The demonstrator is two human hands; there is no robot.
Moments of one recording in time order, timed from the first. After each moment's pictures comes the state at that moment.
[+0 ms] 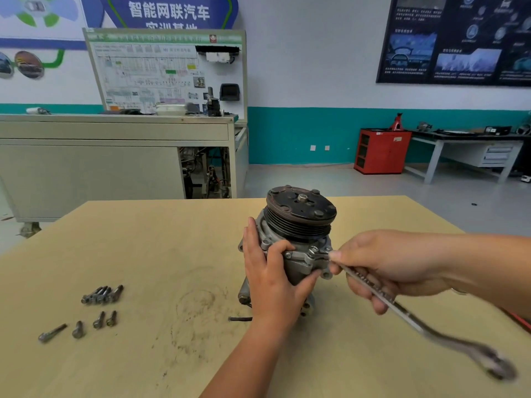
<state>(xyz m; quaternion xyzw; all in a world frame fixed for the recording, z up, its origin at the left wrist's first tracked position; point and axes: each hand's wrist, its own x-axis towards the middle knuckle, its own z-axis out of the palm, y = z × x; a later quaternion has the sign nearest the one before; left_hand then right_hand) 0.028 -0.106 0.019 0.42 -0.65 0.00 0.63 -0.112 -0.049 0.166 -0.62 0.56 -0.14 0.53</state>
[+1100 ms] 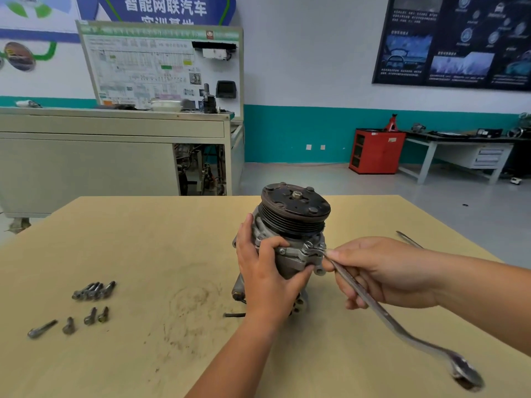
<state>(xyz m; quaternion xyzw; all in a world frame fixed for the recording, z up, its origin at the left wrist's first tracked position) 0.029 -0.106 0.021 0.41 -0.64 -0.06 0.65 -0.120 -0.047 0.144 -0.56 0.47 -0.24 0.63</state>
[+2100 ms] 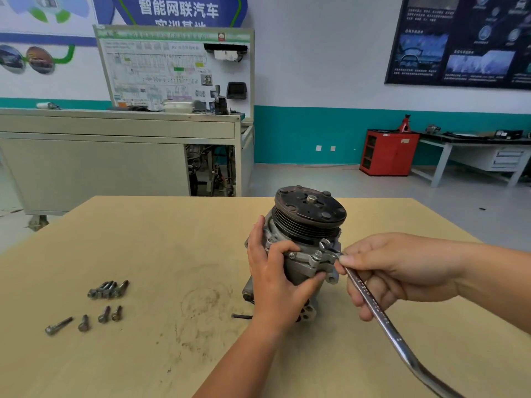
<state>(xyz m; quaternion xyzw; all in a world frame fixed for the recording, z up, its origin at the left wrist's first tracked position) 0.037 -0.107 0.021 0.38 -0.65 -0.08 0.65 -0.125 -0.059 0.156 -0.61 0.46 -0.15 0.63</state>
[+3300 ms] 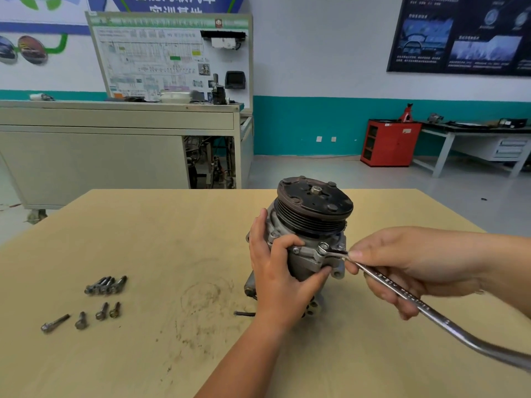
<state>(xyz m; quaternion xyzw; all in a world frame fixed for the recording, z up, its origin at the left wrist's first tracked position) 0.037 -0.107 0.021 0.38 -0.65 -0.08 0.65 -0.127 -0.061 0.161 -0.63 0.52 -0.08 0.57</state>
